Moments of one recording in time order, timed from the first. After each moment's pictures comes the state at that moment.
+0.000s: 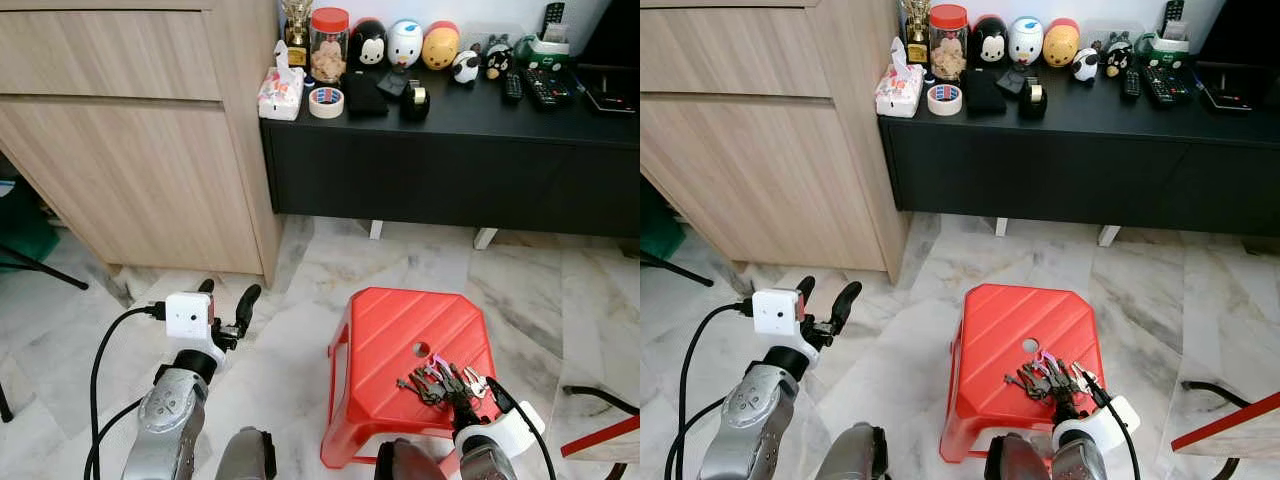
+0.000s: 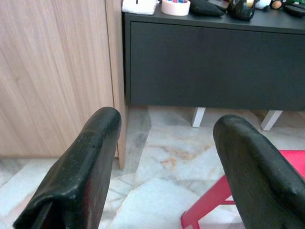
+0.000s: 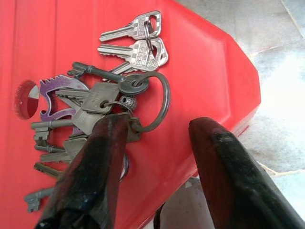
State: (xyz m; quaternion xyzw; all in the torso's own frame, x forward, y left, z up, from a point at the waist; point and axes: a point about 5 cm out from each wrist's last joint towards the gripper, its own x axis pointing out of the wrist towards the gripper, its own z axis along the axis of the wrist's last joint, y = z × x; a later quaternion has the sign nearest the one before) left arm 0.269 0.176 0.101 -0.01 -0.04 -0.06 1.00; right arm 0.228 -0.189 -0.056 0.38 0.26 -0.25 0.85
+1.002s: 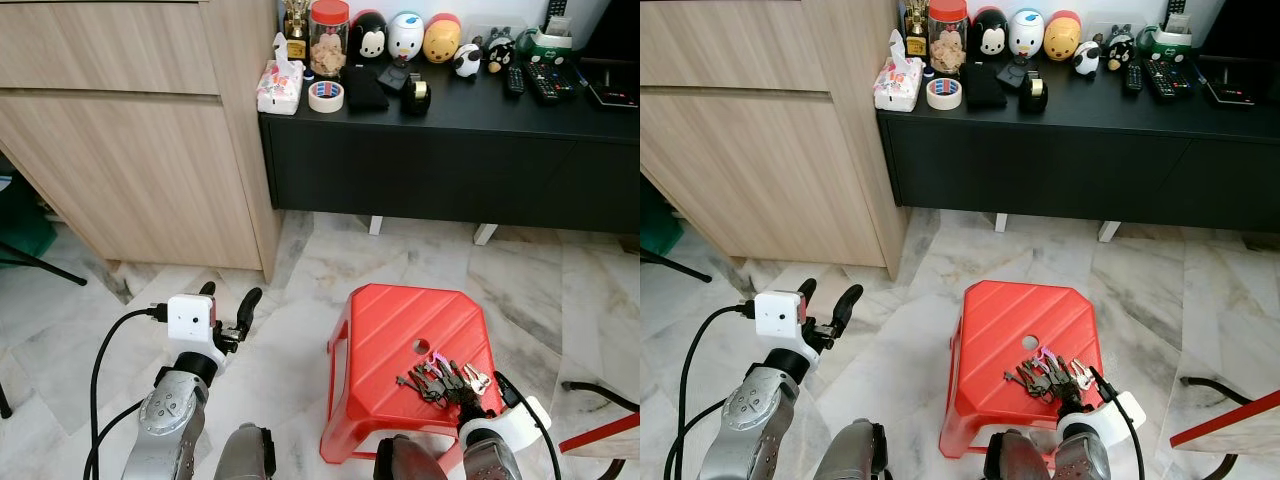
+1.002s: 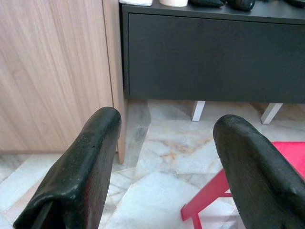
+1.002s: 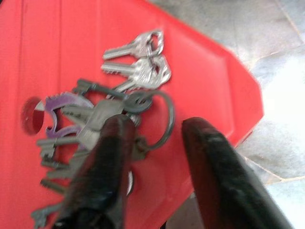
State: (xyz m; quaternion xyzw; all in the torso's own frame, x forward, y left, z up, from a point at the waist) left arm 0.268 0.175 0.100 0.00 -0.03 -0.06 1.00; right arm 0.235 -0.190 -0.050 0.39 0.24 -0.25 0.85
